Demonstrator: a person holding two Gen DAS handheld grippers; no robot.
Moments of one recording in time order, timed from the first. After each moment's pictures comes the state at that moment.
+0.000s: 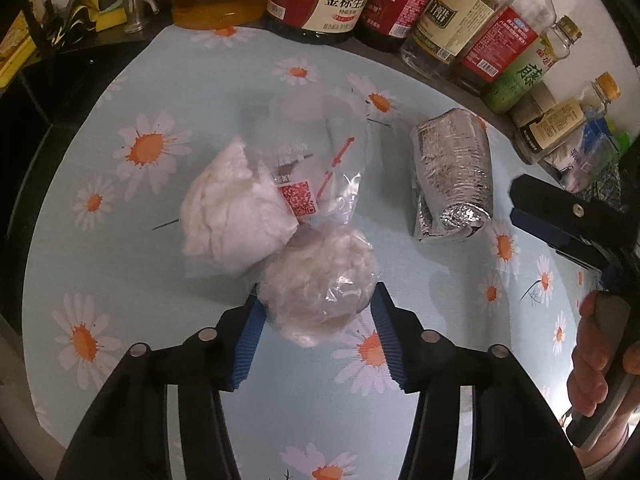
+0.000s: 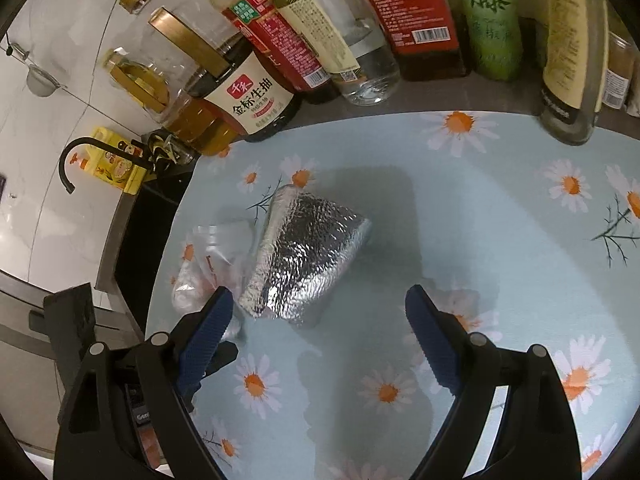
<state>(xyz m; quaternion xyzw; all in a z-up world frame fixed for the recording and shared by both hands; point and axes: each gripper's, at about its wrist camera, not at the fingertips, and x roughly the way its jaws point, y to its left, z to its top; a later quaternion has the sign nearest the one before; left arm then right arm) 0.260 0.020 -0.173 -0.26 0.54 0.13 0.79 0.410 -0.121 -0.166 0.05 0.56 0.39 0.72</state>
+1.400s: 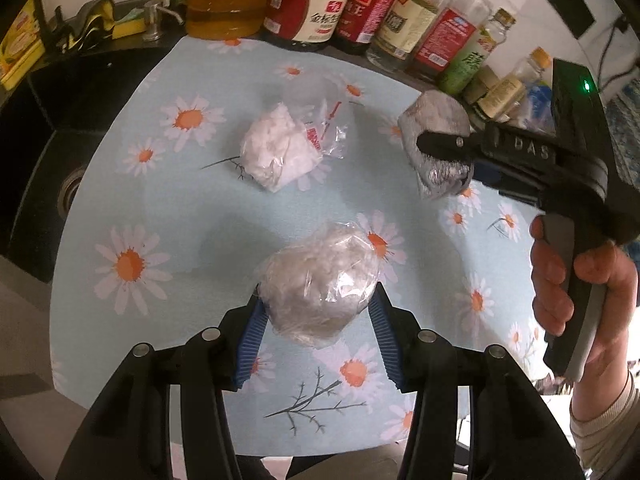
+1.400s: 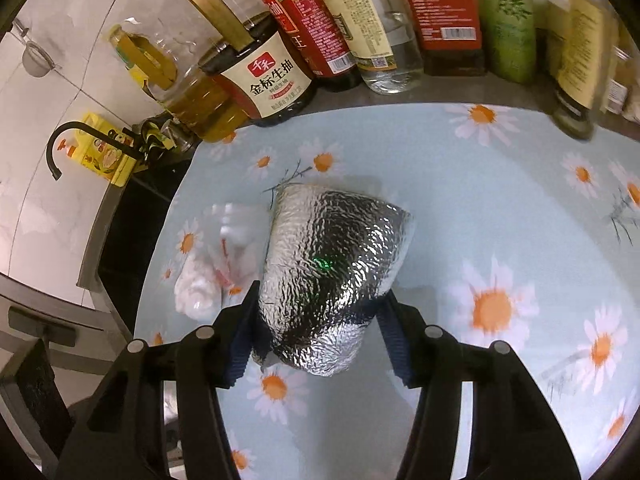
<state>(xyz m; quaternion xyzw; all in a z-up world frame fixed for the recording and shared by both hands) 0.179 0.012 -0.135 -0.24 0.51 0.08 0.82 0.358 -0.103 -0.160 0.03 0.55 0.35 0.76</state>
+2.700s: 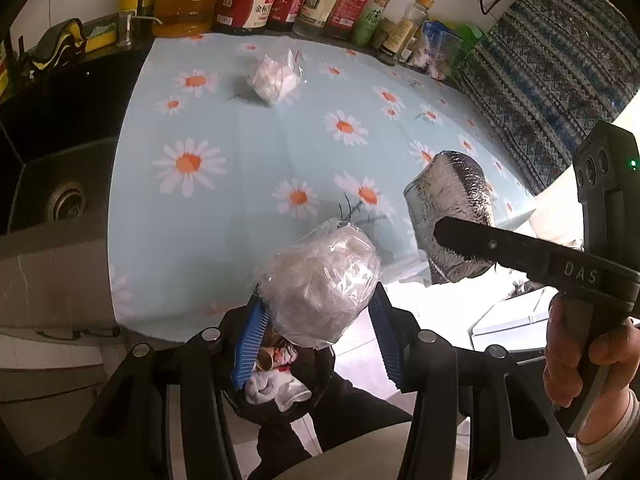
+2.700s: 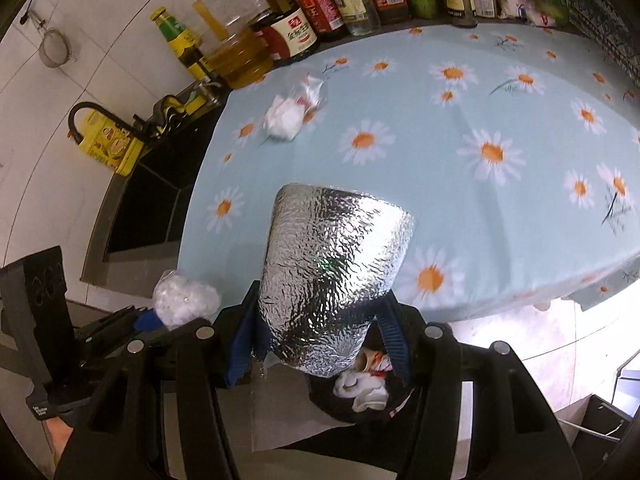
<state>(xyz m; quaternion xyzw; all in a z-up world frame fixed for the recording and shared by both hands) 0.024 0.037 -0.132 -0.16 0.52 -0.09 0.84 0.086 -0.120 -0.147 0.09 0.54 0.26 0.80</state>
